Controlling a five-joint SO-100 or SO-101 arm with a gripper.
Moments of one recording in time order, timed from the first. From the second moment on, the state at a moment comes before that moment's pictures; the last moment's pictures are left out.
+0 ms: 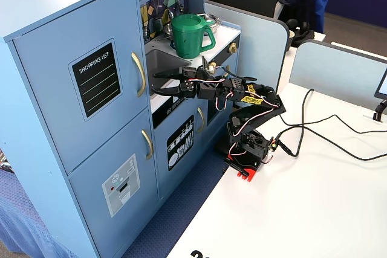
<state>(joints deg) -41.1 147.7 128.8 3.7 -111.9</state>
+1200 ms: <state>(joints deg) -43.2 129.4 120.8 -4.0 -109.9</state>
